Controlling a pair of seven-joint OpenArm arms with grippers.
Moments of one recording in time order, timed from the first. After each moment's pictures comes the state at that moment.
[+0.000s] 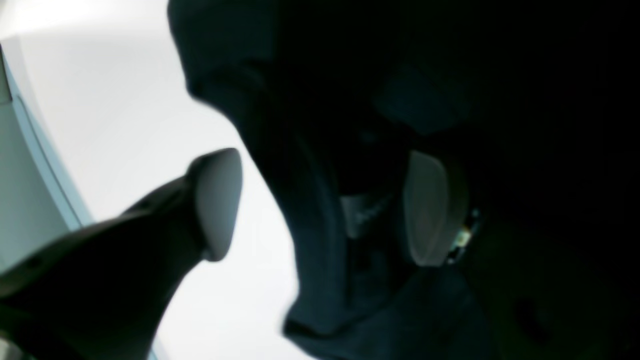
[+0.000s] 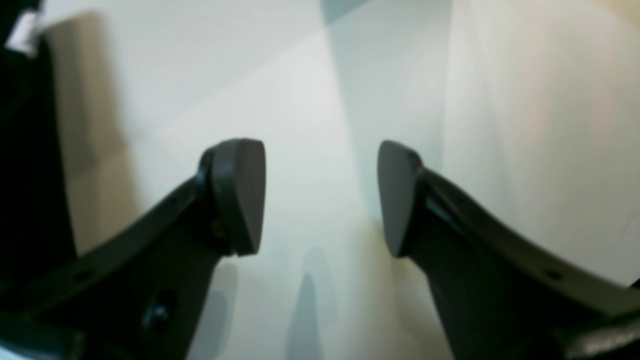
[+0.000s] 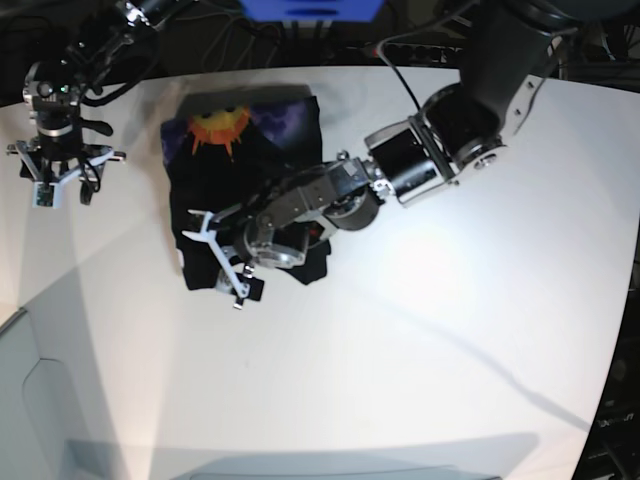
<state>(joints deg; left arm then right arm) -33.9 -1.9 64.0 72.0 10.9 -37.0 43.6 -10.2 -9.4 49.4 111.0 -8.3 39.9 -35.6</state>
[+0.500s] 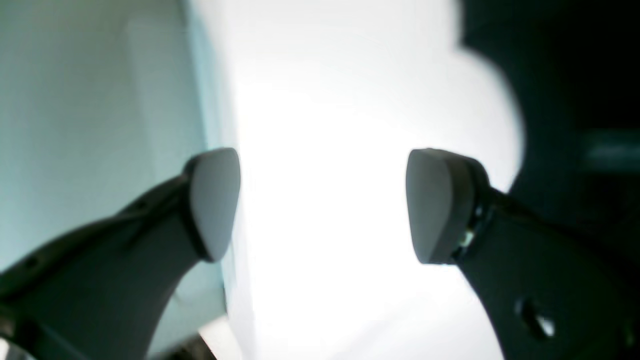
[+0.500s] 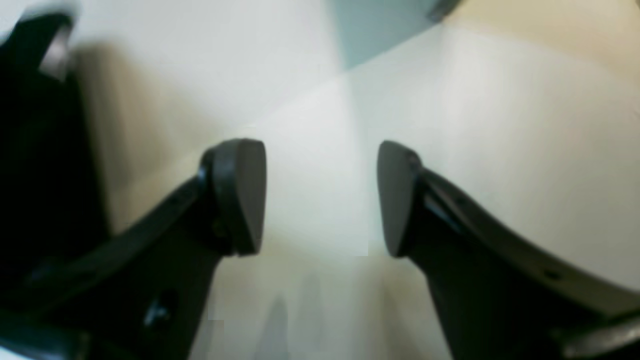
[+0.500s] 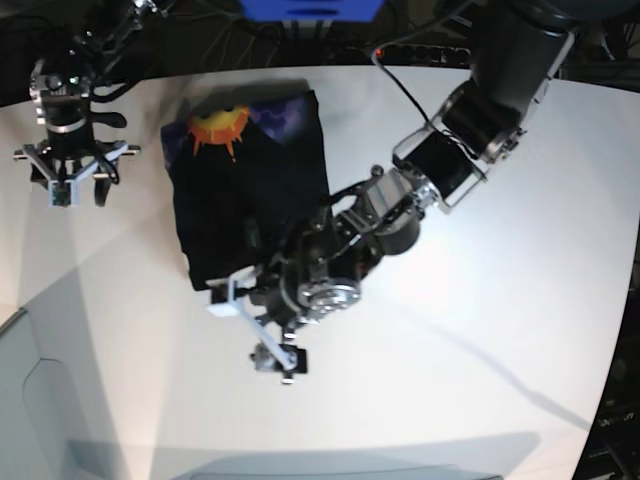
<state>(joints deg) -31.5 -6.8 44.5 90.5 17.7 -37.8 47.1 -16.3 -9.9 42.2 116.6 -8.0 39.9 -35.4</state>
